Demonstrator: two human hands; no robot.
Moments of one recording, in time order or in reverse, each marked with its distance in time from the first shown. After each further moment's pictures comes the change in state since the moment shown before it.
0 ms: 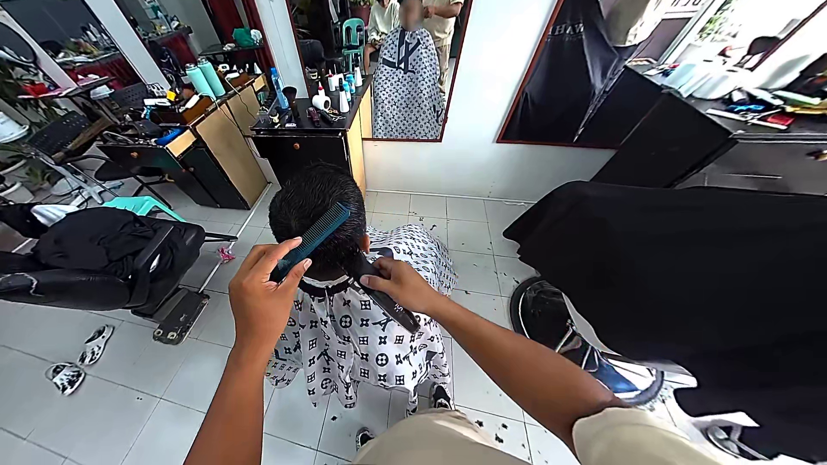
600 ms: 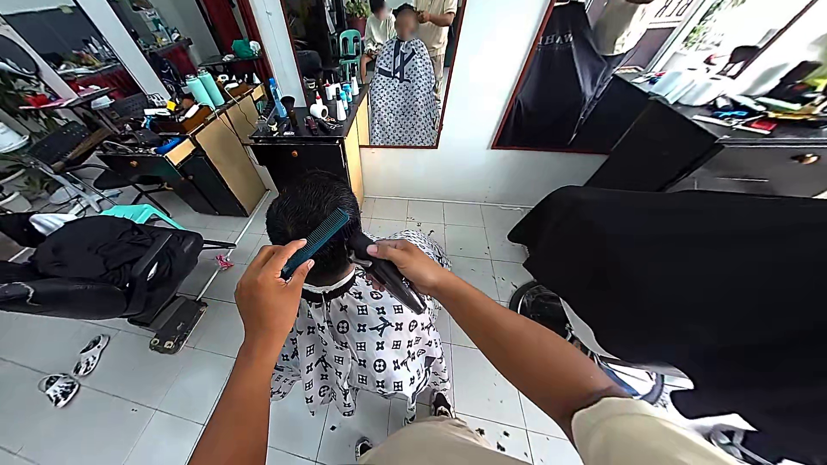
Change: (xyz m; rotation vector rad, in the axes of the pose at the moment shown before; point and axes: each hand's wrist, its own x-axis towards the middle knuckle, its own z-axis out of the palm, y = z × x) left_hand 0.006 0.012 0.012 0.154 -0.036 -0.024; right_hand 0.002 -0.032 -0.031 0.561 -0.101 0.006
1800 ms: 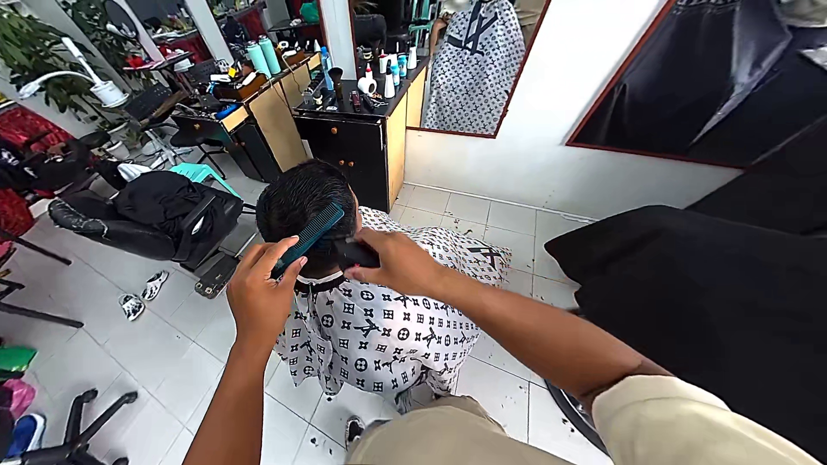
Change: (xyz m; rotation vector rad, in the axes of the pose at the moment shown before) left_hand -0.017 0.032 0.020 0.128 0.088 -0.125; right_hand 0.012 -0.029 -0.033 -1.069 -0.154 -0.353
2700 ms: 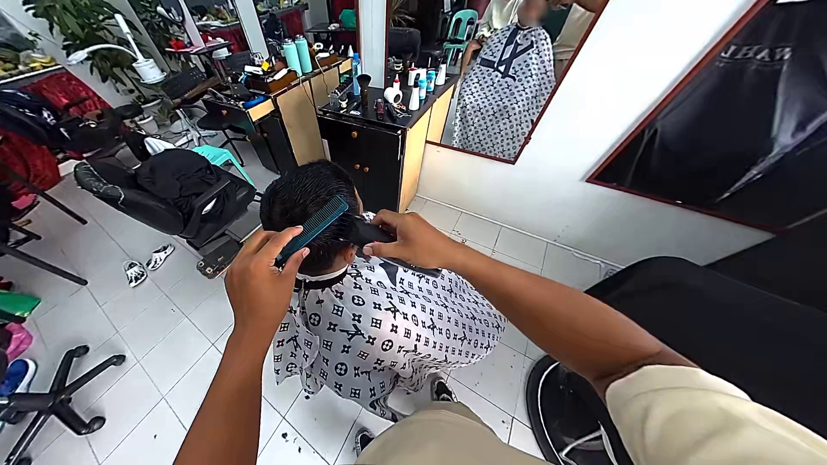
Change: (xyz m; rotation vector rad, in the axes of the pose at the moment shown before) left_hand 0.001 0.032 0.002 0.110 0.057 -0.068; right_hand 0.026 0.046 -0.045 0.142 -0.105 -0.078
